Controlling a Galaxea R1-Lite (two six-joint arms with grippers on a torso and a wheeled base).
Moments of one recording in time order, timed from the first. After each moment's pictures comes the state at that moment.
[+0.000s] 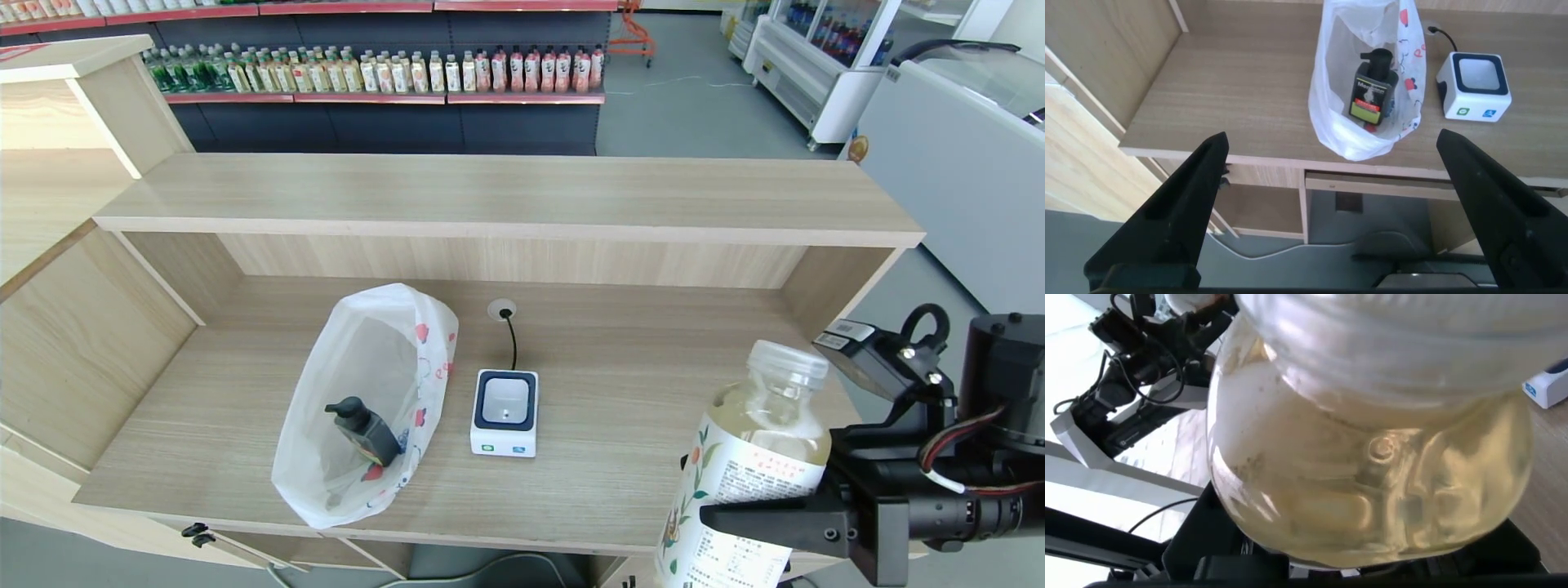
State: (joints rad) left arm 0.00 0.00 0.00 0.00 0.02 0.00; right arm 0.43 1.45 -0.43 -0.75 0.97 0.15
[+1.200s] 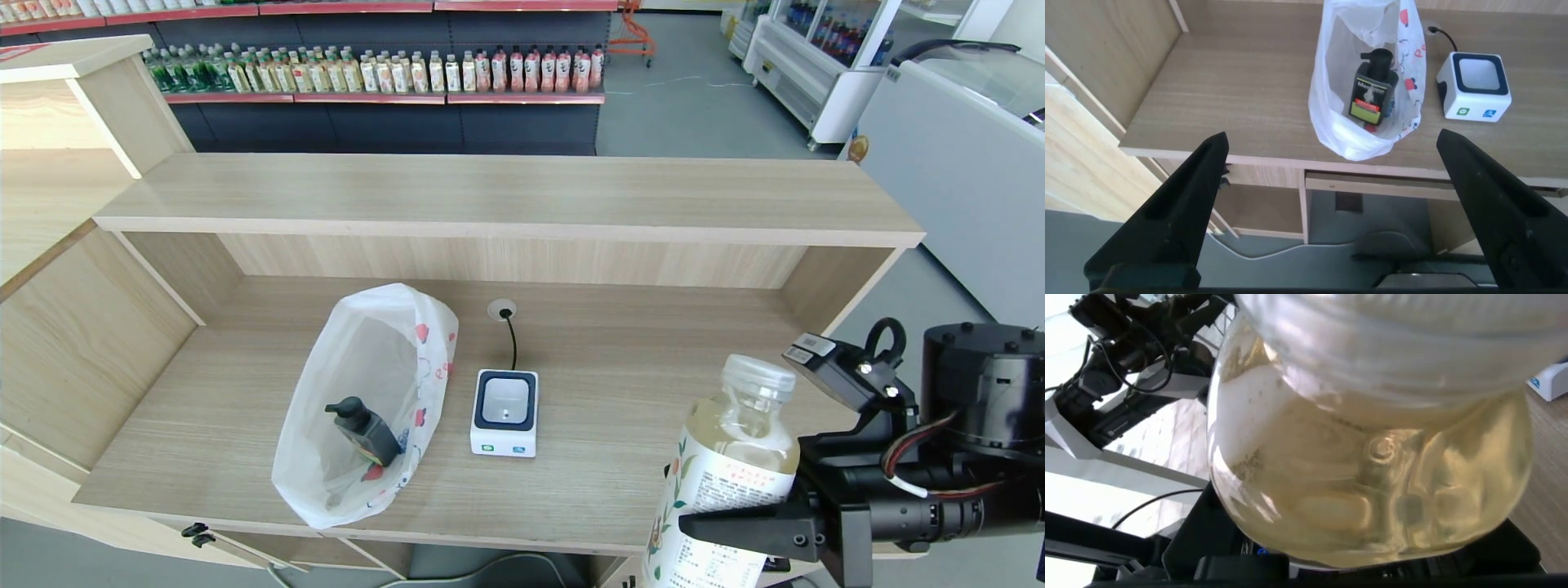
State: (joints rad) left arm 0.00 0.00 0.00 0.00 0.02 0.00; right arm 0.45 1.51 -0.43 -0.76 0.97 0.10
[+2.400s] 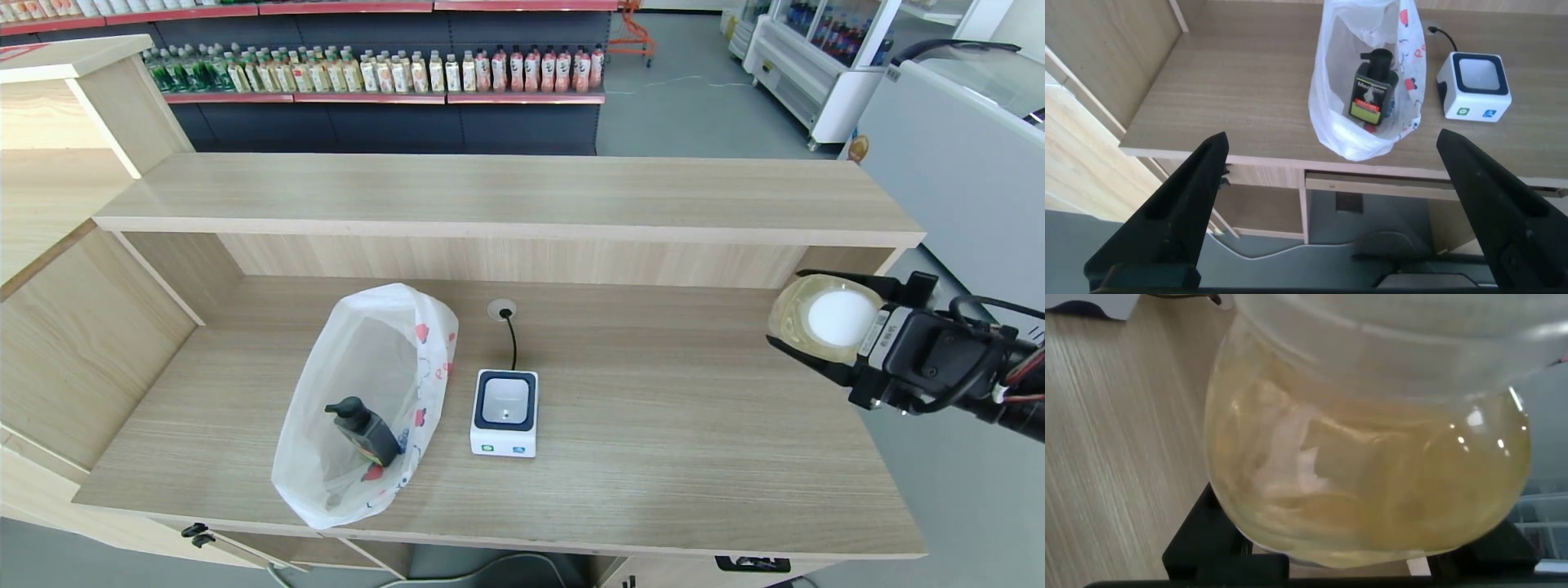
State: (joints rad) left arm 0.00 0.00 0.00 0.00 0.02 0.00; right arm 0.14 1.43 -0.52 -0.88 0.46 -1.19
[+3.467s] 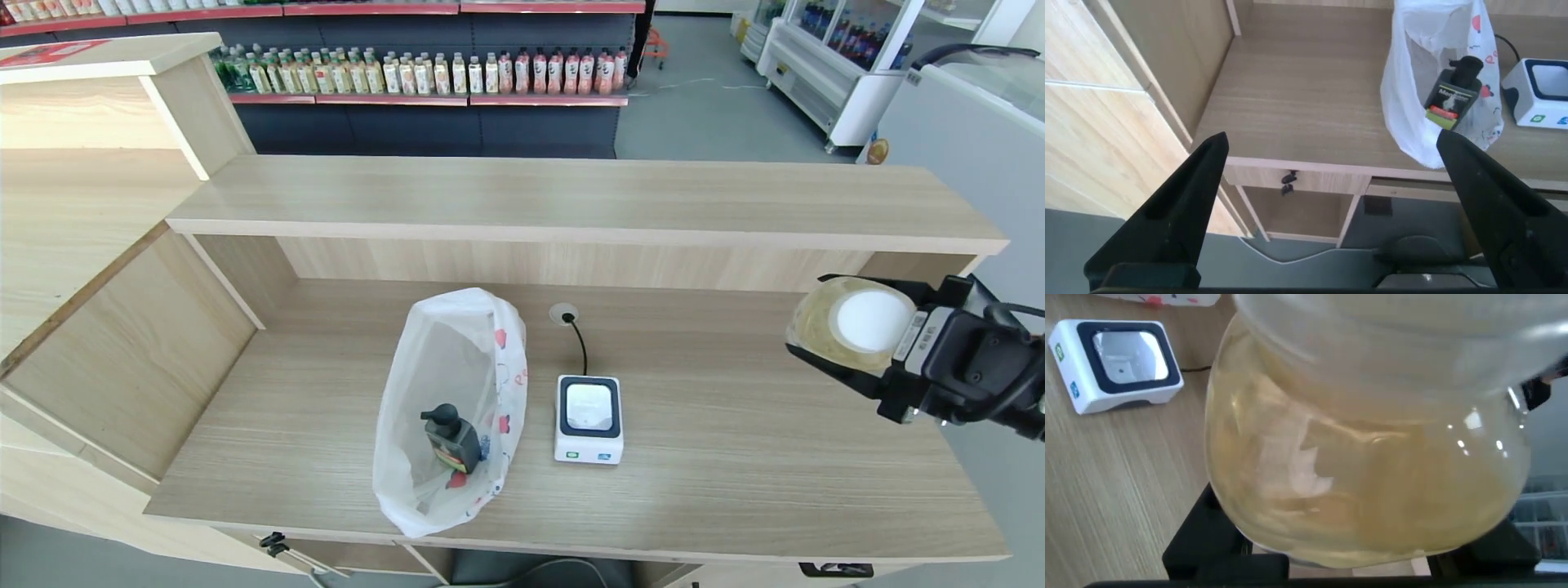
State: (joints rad) left arm 0.00 0.00 0.00 0.00 0.02 0.00; right arm 0.14 1.35 -0.52 -0.77 0.43 -1.15
